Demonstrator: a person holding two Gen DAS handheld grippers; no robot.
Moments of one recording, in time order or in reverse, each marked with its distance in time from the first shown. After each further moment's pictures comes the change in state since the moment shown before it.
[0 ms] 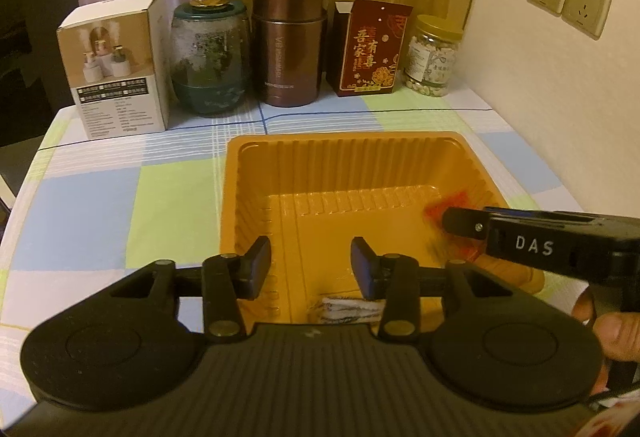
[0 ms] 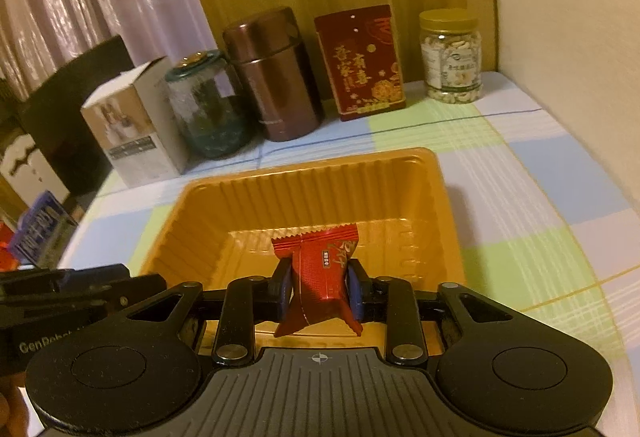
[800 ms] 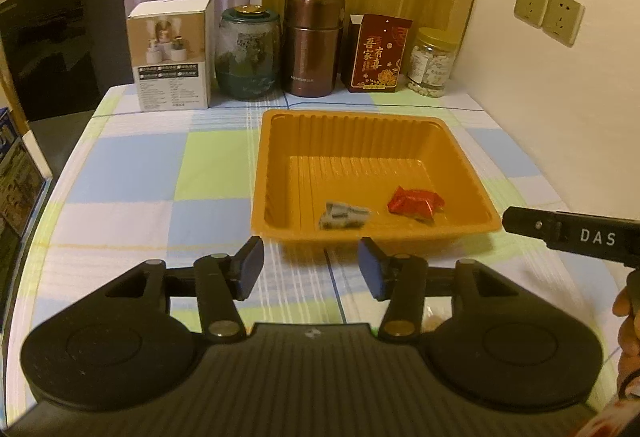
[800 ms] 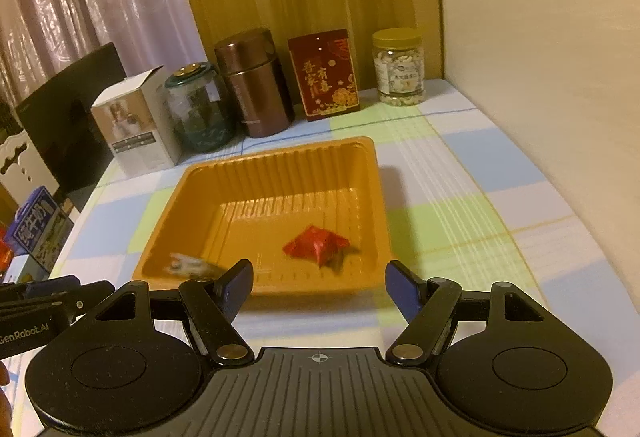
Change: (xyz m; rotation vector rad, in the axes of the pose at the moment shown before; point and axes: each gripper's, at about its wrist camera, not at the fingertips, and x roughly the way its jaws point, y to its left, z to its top) left arm -0.106 -0.007 -0.060 -0.062 -0.030 0.047; right arm -0.123 0.013 -0.042 -0.002 -0.004 -0.103
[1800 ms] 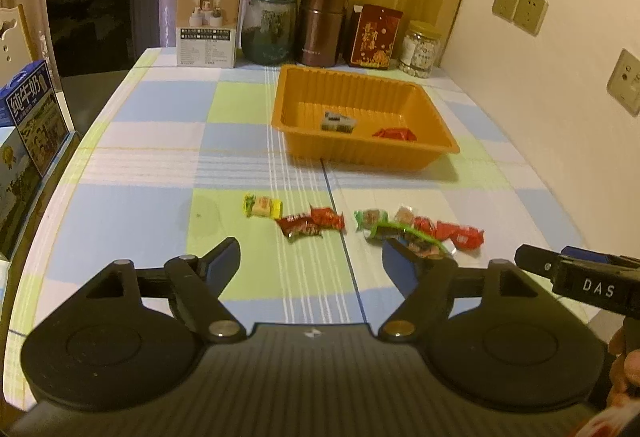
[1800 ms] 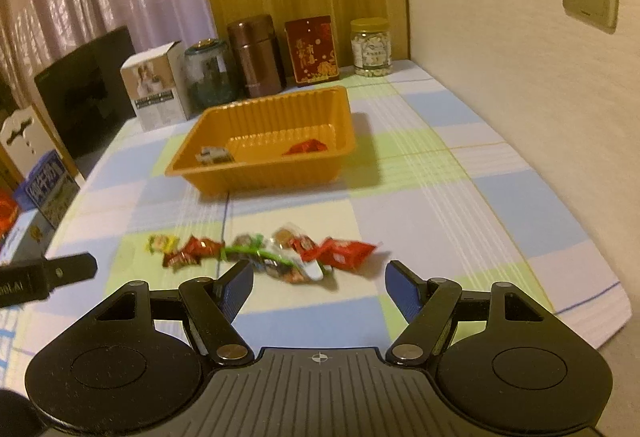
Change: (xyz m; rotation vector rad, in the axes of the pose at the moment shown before) left arm -0.105 0.003 -0.106 -0.060 -0.002 -0.010; right arm -0.115 0.011 -0.122 -0.023 -0.006 -0.062
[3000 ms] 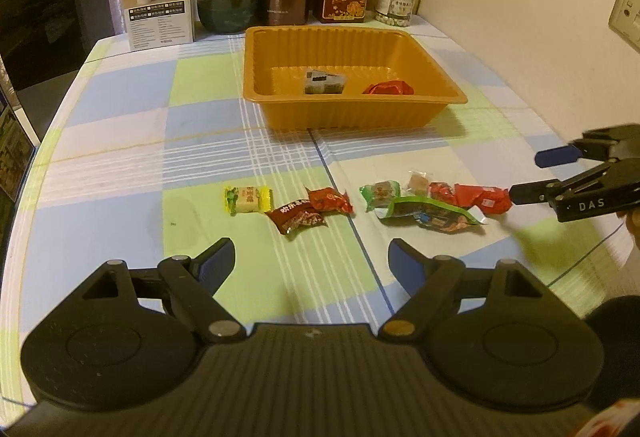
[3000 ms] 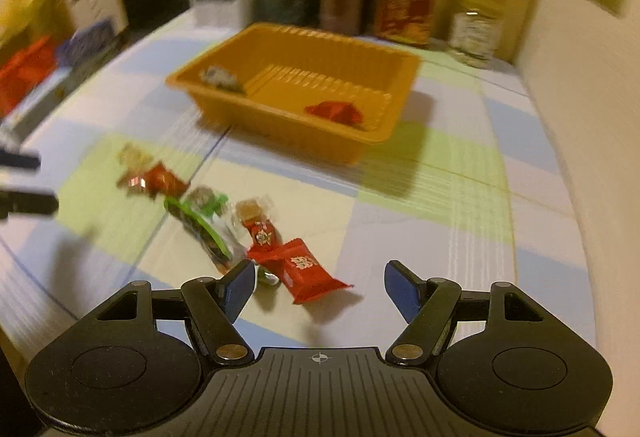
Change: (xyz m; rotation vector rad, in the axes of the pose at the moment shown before) left arm 0.072 0.011 0.010 0.149 0.106 -0.057; right arm 0.120 -0.041 0.045 -0.465 0.208 0.180
